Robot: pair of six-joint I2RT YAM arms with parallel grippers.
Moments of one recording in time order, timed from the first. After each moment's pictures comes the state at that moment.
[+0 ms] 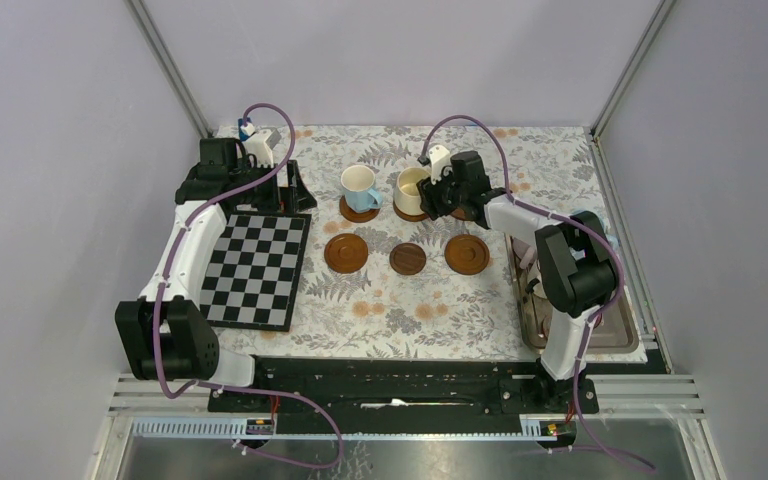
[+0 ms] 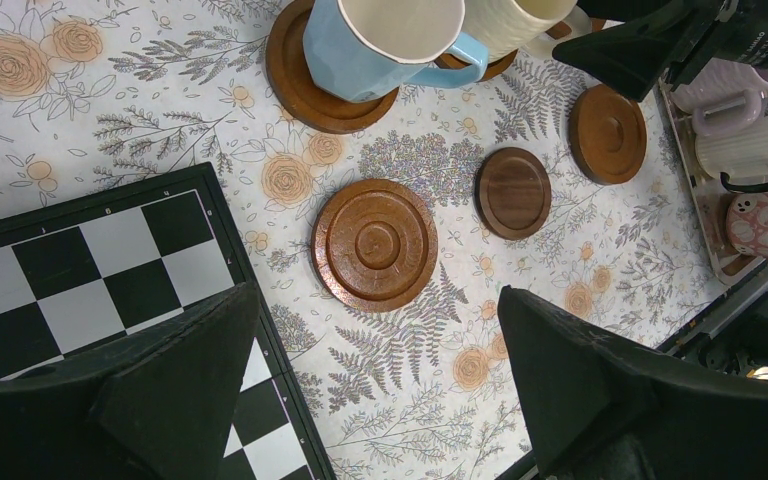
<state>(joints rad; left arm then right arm) 0.03 1.41 1.27 -0.63 0.62 0.00 0.41 1.89 1.23 0.02 -0.25 -0.18</state>
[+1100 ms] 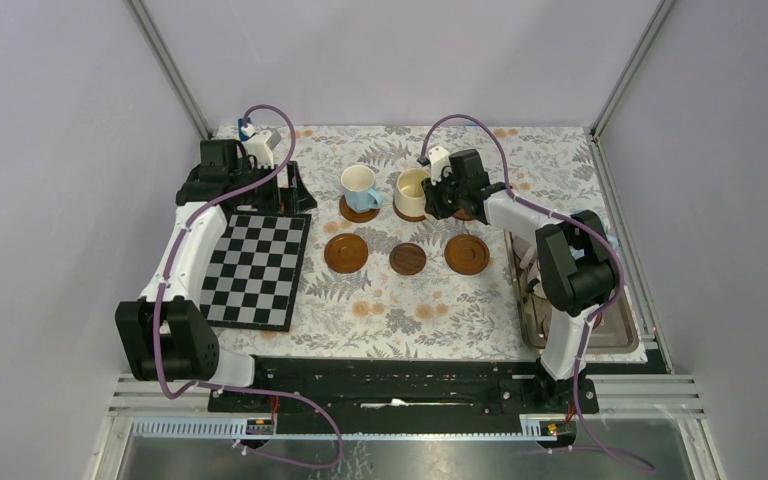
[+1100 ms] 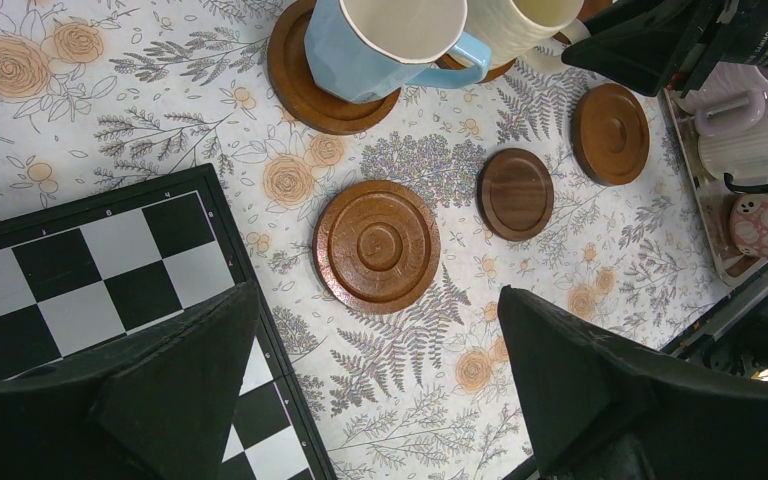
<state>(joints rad) 0.03 1.41 1.25 -0.61 0.62 0.00 0.41 1.90 1.28 -0.12 -0.26 -0.17</state>
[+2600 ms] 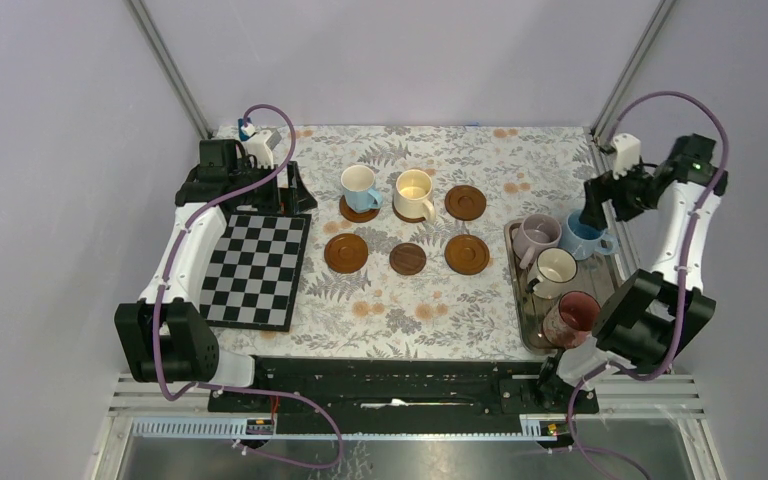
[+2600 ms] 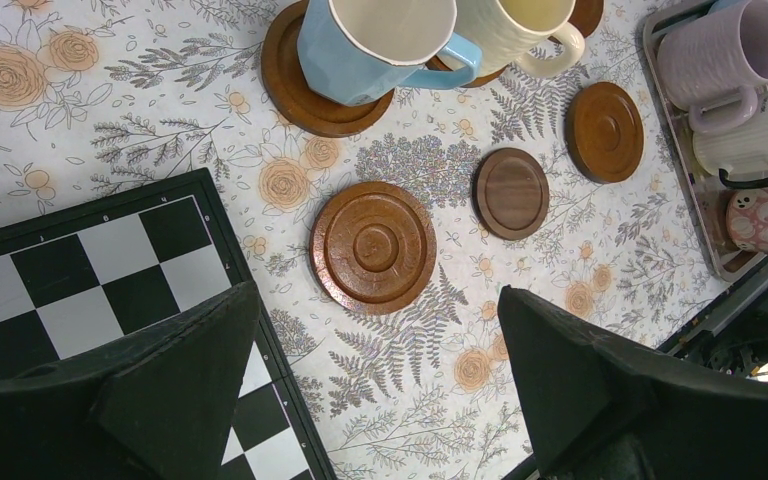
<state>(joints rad) 0.03 1.40 1.25 -0.61 0.63 0.01 -0.46 1.55 1.54 -1.09 -0.60 -0.84</state>
